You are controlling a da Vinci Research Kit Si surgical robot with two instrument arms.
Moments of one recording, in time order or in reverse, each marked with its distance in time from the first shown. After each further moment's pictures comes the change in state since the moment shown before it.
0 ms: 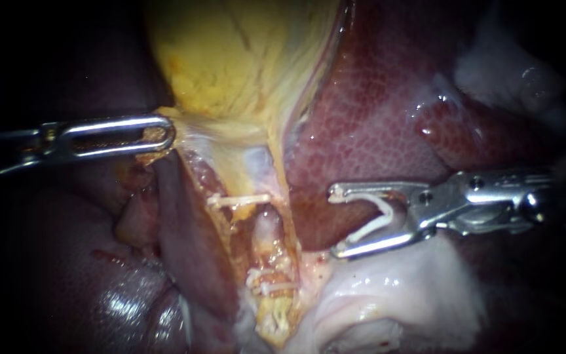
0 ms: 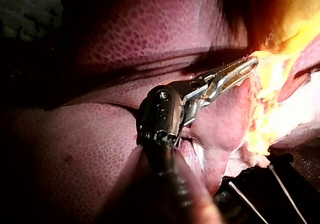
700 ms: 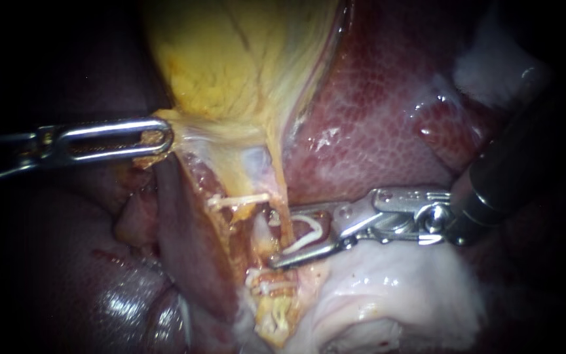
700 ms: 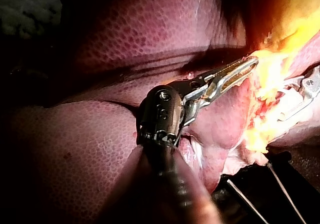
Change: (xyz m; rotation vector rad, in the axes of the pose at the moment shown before) right arm -0.002 0.002 0.008 0.160 0.026 0.131; left arm 0.000 0.000 0.000 -0.003 -0.002 0.000
